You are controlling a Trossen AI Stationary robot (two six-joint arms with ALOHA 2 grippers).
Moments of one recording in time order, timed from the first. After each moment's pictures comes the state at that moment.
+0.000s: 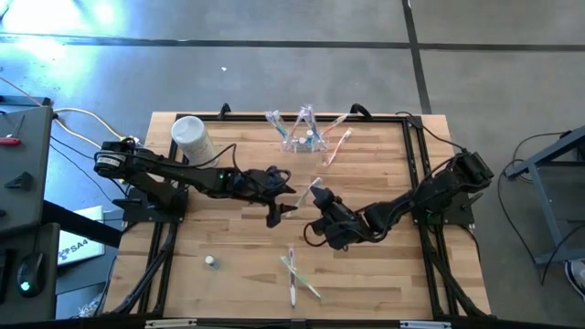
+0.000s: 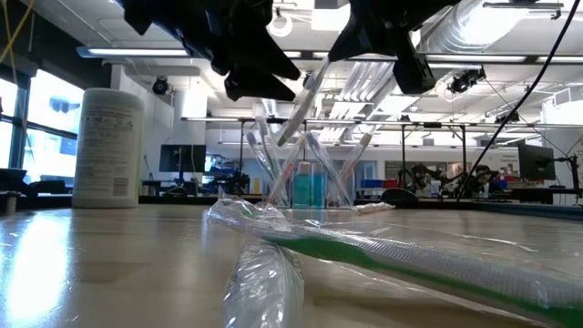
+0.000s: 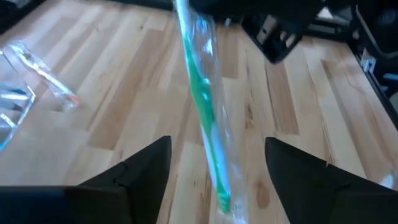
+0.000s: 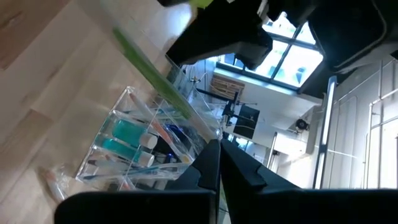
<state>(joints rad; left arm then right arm) -0.08 1.46 0.90 0.11 -0.10 -0.21 0.41 1.65 1.06 -0.06 1.18 -1.16</state>
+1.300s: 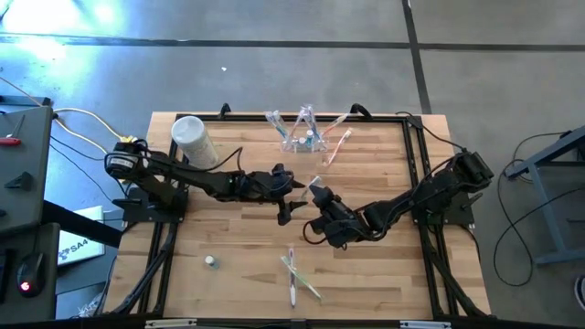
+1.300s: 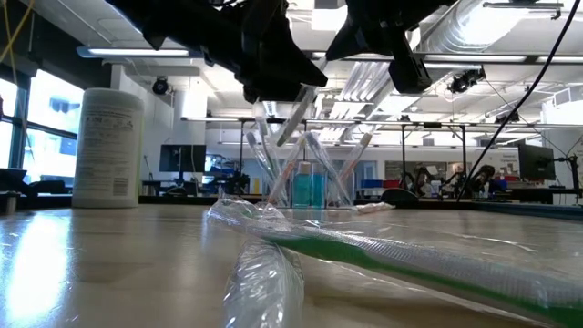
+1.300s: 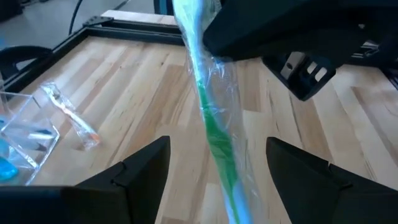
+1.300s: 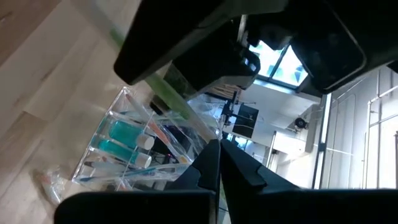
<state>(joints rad) -0.08 1.57 0.90 0.34 -0.20 -0.13 0.40 1.65 1.06 -0.03 1.17 -1.18</state>
